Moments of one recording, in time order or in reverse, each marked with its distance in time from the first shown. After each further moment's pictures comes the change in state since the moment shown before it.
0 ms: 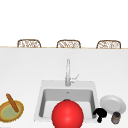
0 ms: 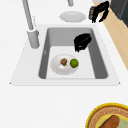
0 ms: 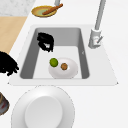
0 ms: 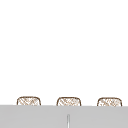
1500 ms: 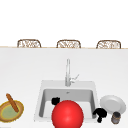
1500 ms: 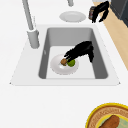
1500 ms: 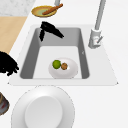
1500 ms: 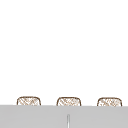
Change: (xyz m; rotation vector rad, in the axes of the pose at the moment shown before) left hand -0.011 0.032 0.108 -0.022 -0.054 0.088; right hand 0.000 0.000 0.000 0.000 0.000 0.000
